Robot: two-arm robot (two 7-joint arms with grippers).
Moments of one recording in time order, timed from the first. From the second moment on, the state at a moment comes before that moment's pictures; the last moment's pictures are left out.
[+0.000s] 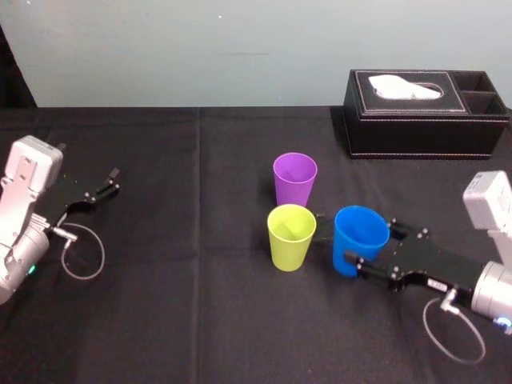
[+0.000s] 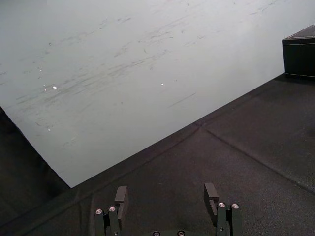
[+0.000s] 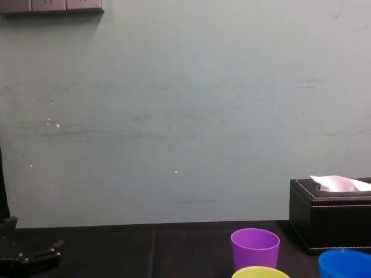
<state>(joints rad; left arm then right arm) -0.20 0.60 0.45 -1.41 -0.25 -0.12 0.03 -0.02 0.73 -0.30 -1.69 0.46 0.04 0.53</state>
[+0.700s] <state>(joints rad) -0.20 0.60 0.45 -1.41 -0.25 -0.12 0.03 0.14 0.69 -0.30 -1.69 0.48 0.13 0.52</state>
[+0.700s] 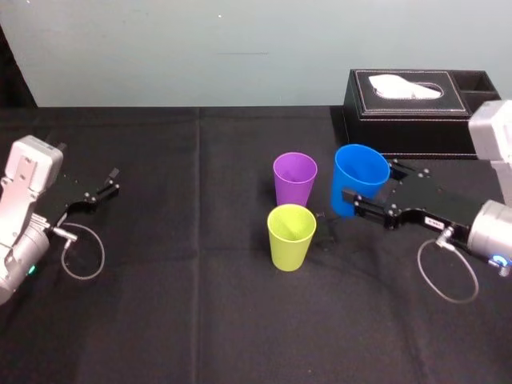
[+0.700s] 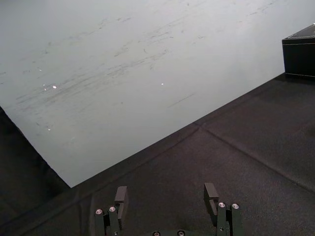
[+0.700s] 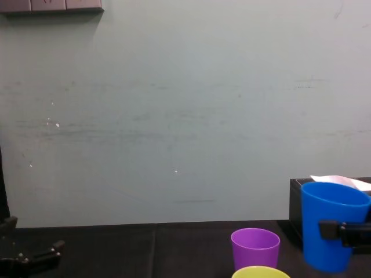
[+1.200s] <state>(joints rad) -0.20 0.60 0.45 -1.41 -0.25 -0.12 0.03 0.29 0.61 -0.37 -1.61 0.48 0.24 0.48</state>
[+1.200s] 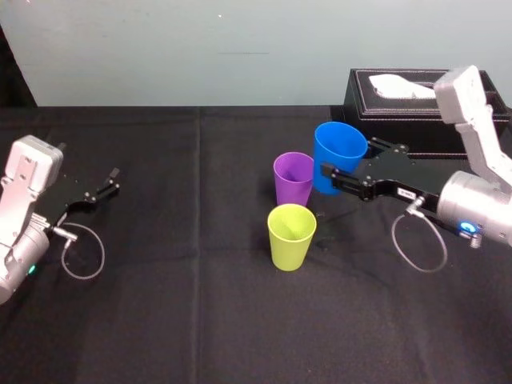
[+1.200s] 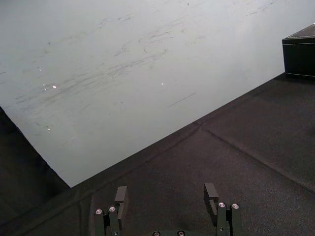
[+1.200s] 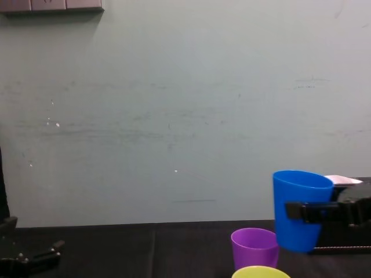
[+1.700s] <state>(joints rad) -0.20 0.60 0.45 -1.41 -0.25 -0.12 0.03 0.39 0.54 -0.43 -1.52 0.45 0.26 0.47</state>
